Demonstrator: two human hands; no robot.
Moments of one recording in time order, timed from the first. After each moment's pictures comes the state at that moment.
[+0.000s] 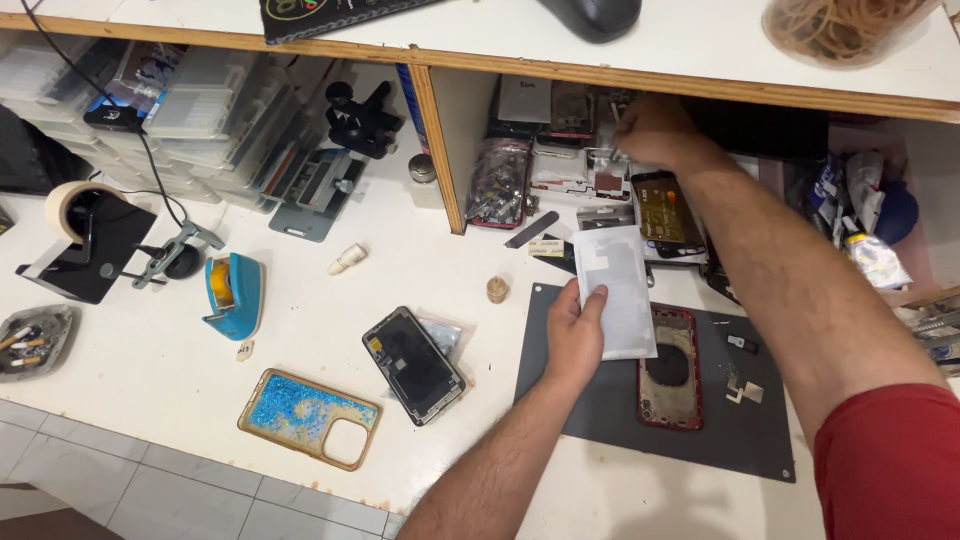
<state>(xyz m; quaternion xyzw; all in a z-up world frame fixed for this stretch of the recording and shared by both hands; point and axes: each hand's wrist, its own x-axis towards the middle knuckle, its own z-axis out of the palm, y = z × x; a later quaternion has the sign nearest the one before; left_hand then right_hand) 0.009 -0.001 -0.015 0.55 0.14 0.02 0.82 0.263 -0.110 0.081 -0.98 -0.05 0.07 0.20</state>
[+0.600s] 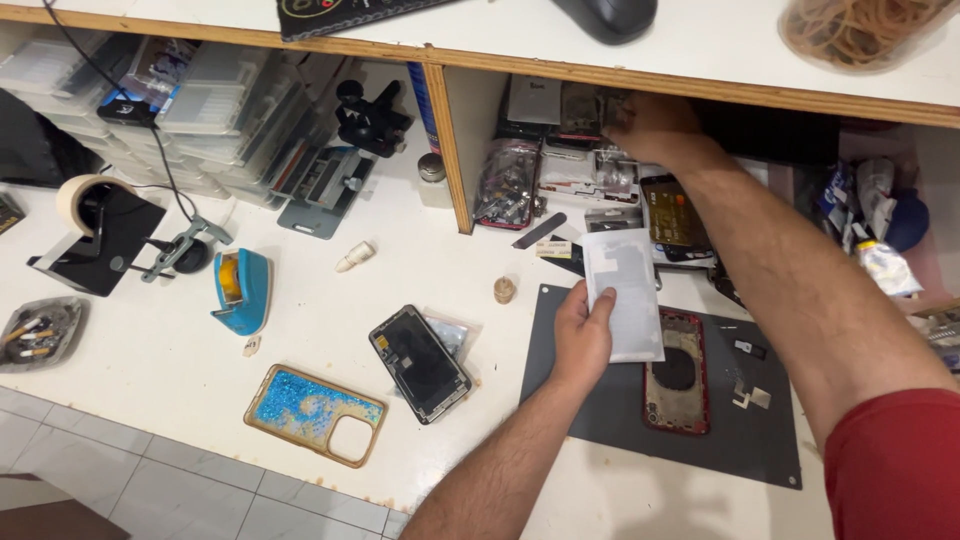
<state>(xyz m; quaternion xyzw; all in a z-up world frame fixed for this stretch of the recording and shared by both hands) 0.008 0.000 -0.013 0.56 0.13 0.02 0.82 0.262 -0.097 0.085 -0.98 -0.08 0.03 0.18</state>
